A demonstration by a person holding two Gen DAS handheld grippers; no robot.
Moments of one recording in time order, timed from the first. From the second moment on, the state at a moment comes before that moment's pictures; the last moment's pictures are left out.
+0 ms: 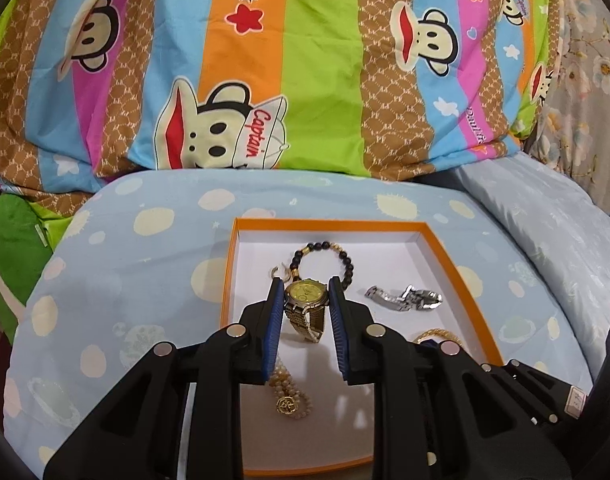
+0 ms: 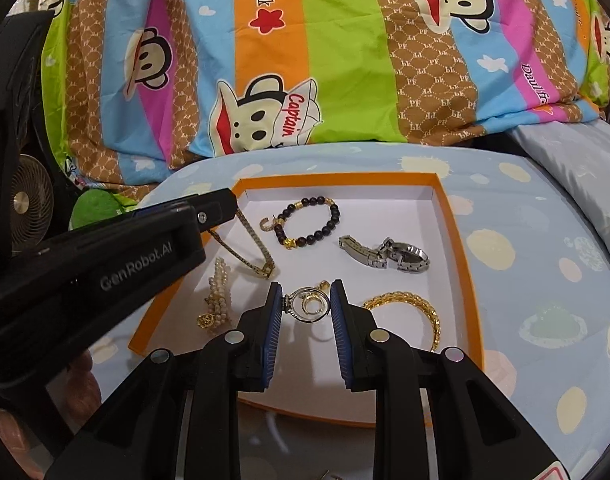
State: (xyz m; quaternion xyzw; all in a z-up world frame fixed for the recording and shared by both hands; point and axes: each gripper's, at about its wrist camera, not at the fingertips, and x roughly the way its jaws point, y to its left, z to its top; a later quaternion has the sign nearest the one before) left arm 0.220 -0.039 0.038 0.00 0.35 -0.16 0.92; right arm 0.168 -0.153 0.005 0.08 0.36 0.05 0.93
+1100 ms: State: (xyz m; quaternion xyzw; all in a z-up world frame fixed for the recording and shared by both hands) left arm 0.161 -0.002 0.036 -0.01 0.32 -0.12 0.94; right arm 0.113 -0.201 0.013 0.14 0.32 0.01 0.94
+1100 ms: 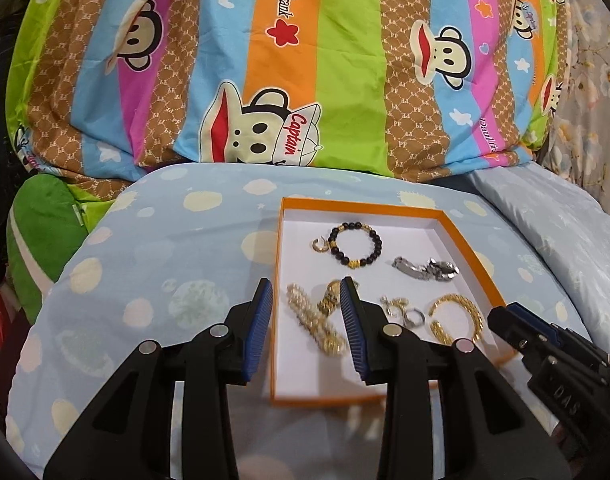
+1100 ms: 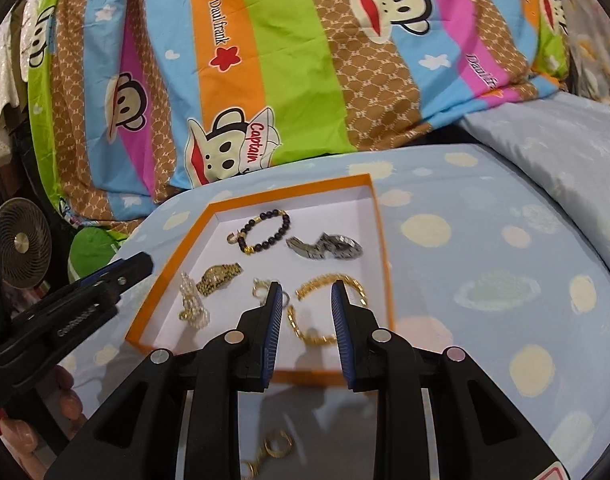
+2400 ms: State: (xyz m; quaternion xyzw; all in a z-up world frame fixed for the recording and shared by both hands) left arm 0.078 0.023 0.000 -0.04 0.40 -0.14 0.91; right arm 0.077 -0.150 -0.016 0.06 0.42 0.00 0.90
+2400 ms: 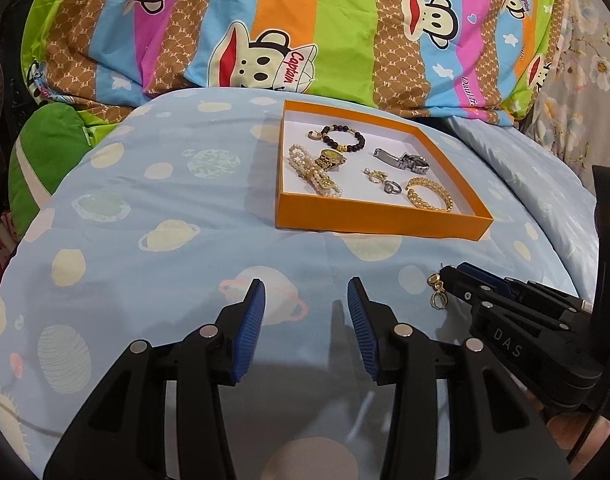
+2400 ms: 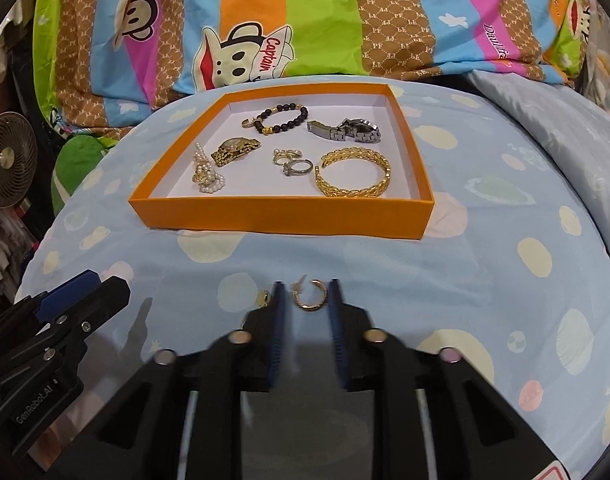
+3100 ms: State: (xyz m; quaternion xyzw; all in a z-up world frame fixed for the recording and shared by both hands) left arm 0.074 -0.069 -0.005 0.01 0.43 -0.21 0.88; right arm 0.011 -0.204 -0.013 0.13 0.40 -0.03 0.91
